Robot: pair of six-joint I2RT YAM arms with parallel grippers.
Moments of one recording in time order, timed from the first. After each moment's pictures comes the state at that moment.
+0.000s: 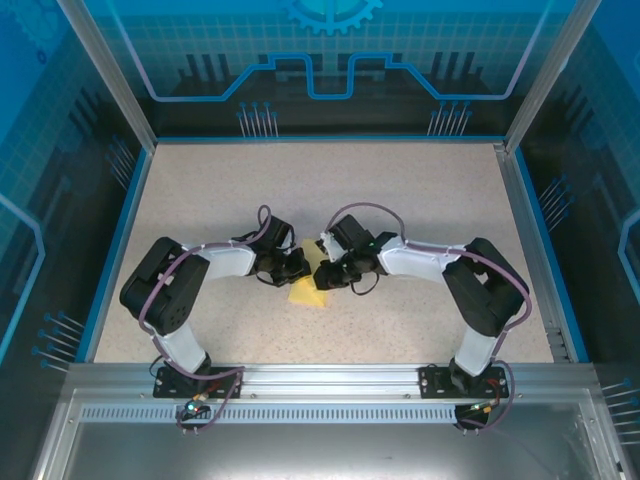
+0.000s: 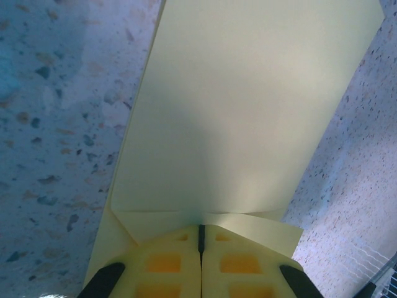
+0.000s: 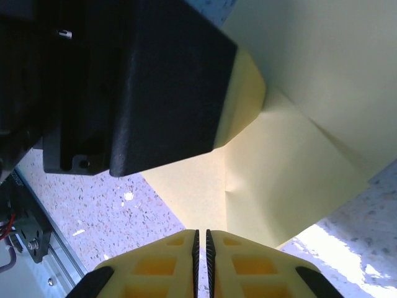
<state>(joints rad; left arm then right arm) -0.46 1.73 0.81 -0.15 0.43 -0.88 0.75 1.76 1.02 -0.35 -0.47 0.48</state>
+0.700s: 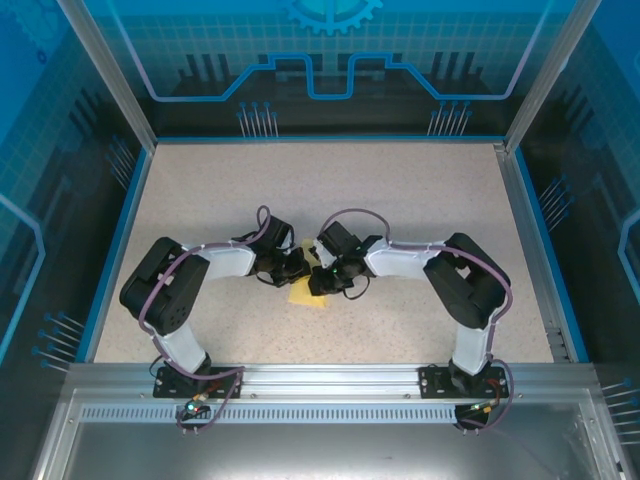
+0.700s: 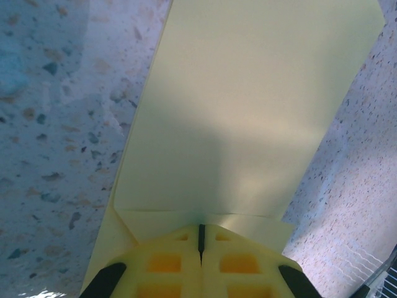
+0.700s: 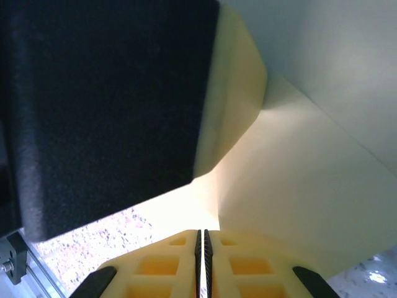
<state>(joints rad) -0.46 1.73 0.80 -0.15 0.43 -0.90 0.79 1.86 1.07 -0.35 -0.42 0.54</state>
